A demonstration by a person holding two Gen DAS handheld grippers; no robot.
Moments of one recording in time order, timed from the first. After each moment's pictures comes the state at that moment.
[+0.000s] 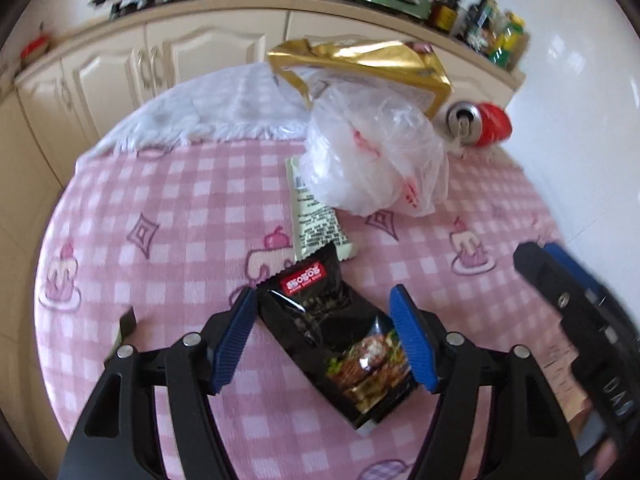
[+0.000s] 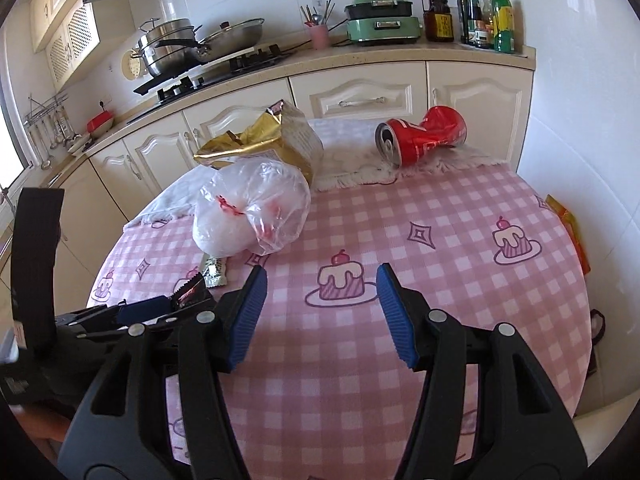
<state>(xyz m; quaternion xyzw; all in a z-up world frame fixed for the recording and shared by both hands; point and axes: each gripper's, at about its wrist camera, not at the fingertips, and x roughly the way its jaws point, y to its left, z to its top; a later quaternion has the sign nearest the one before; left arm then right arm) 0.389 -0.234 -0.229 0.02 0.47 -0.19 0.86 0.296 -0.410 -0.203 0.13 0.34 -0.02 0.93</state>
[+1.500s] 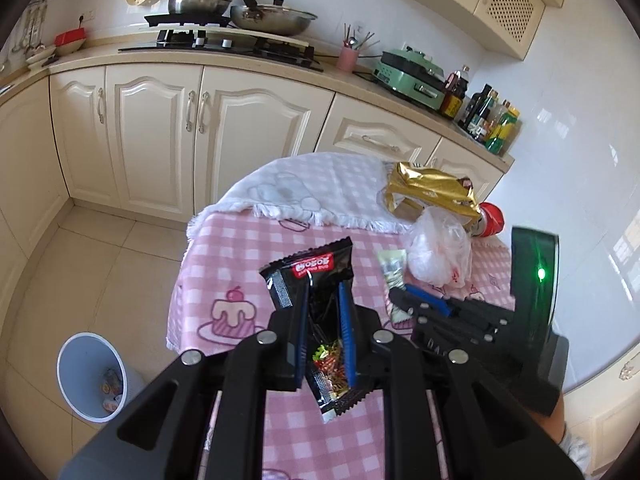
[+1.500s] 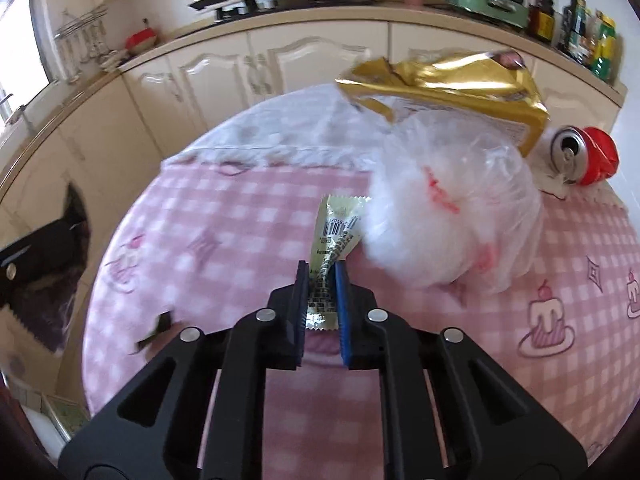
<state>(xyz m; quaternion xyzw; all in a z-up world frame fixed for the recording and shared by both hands) 0.381 -0.065 -0.171 -0.10 0.38 -0.21 0.90 0.377 -0.272 -0.230 0.04 0.42 0.07 0.90</state>
